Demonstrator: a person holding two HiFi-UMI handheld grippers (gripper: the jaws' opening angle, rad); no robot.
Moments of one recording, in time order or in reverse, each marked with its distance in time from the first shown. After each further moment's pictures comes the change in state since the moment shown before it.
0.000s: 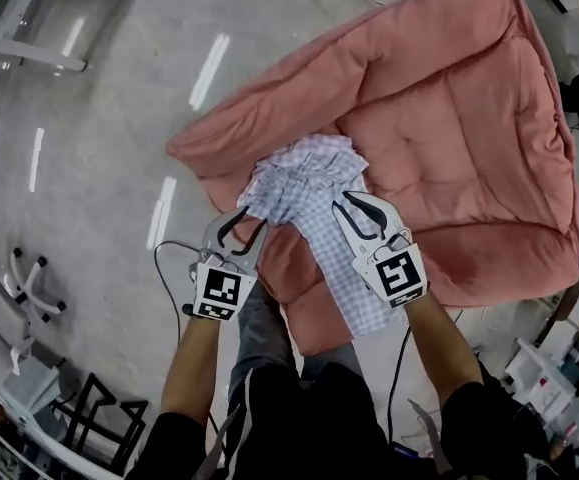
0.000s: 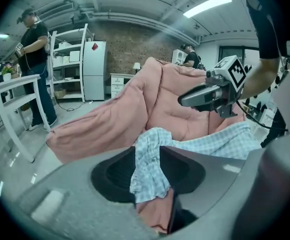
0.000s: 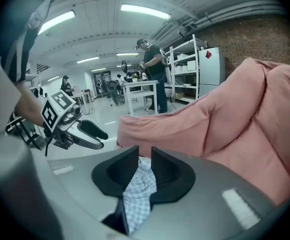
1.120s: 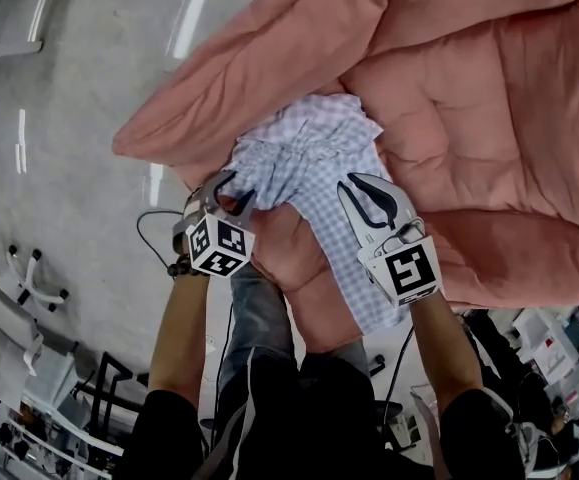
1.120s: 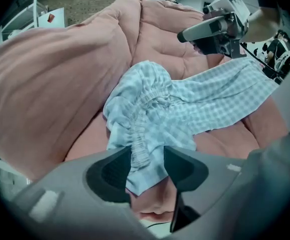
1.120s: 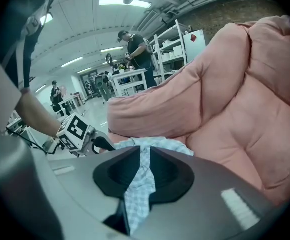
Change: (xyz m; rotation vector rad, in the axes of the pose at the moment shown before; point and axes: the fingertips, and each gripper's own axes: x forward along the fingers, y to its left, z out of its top) left arm 0.095 0.013 -0.150 0.264 0.450 -0.162; right arm 0.032 -0.010 -0.070 0.184 0.077 -0.050
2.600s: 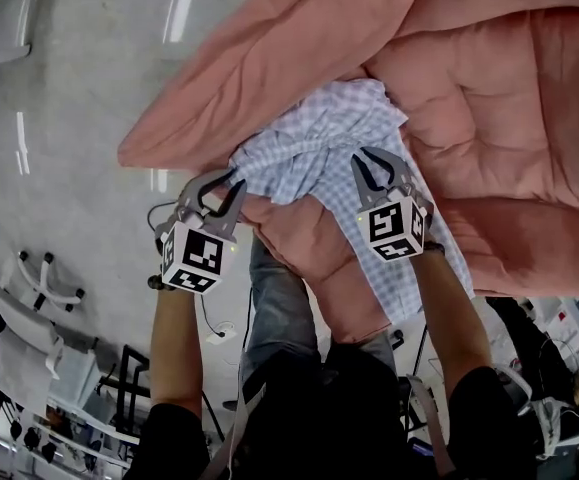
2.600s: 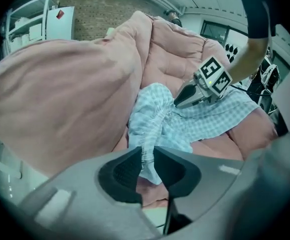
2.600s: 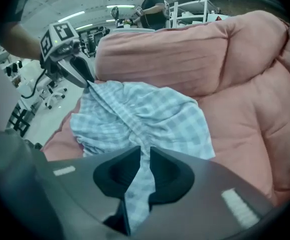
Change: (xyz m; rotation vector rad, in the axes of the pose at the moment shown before) left arm -0.058 0.041 0.009 -0.049 -0.125 -0.109; right arm 0.063 -0.016 -0.121 -0.181 0.405 -0.126
